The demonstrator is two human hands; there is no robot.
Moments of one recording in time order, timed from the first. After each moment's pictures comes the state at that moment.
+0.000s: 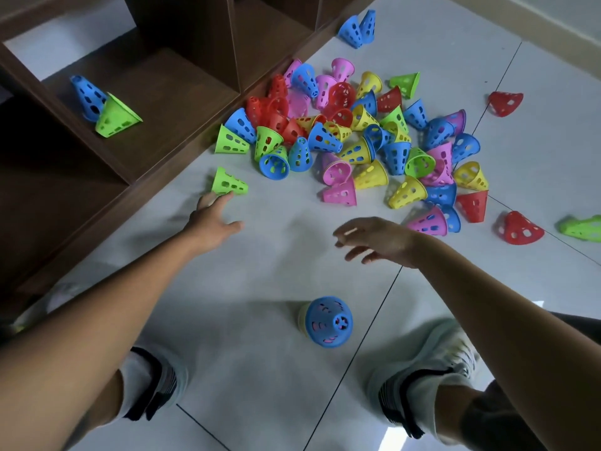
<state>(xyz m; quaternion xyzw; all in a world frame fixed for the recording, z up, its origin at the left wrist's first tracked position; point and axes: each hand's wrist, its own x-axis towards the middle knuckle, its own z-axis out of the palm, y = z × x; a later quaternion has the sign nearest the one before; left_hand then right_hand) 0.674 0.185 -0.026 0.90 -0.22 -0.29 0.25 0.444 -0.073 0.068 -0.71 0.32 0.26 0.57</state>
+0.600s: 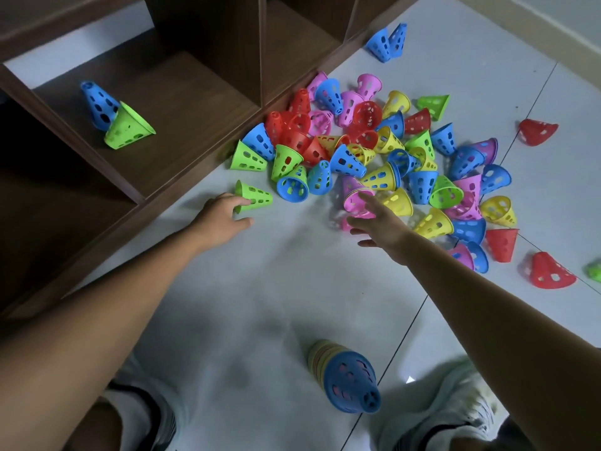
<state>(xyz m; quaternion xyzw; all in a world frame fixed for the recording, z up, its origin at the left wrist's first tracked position) 0.737 0.160 -0.025 0.88 -0.27 -0.28 0.29 0.543 -0.098 0.028 -0.70 0.41 0.10 0.57</state>
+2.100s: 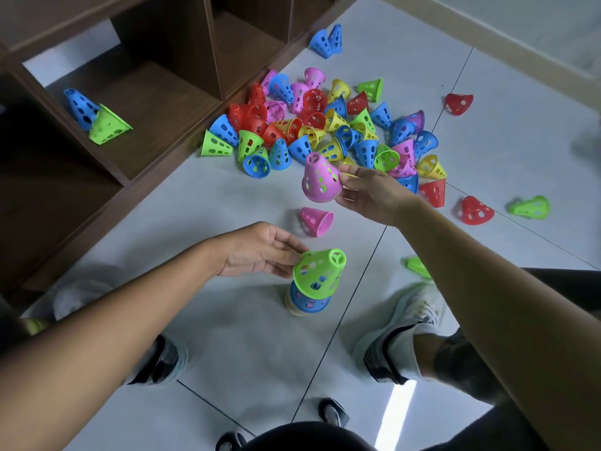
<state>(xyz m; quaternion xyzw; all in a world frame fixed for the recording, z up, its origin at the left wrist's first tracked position) 0.550 0.162 0.092 0.53 -0.20 -0.68 0.47 0.445 -0.089 0.115 -0.48 0.32 0.02 0.82</state>
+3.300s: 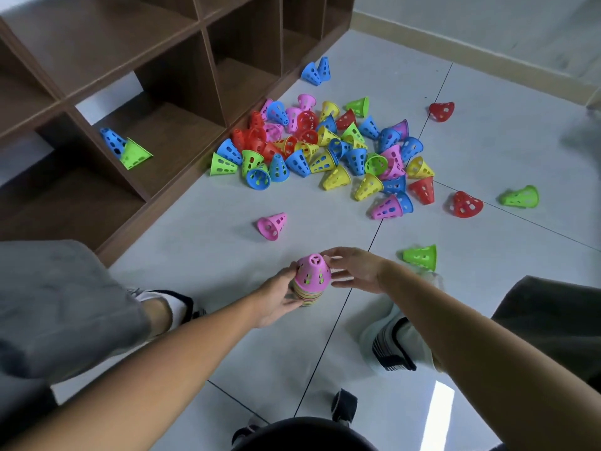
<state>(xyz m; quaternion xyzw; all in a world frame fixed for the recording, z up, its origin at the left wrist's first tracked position) 0.441 0.182 0.032 0.59 0.02 -0.61 0.53 0.337 0.002 0.067 -0.57 0.39 0.18 0.70</state>
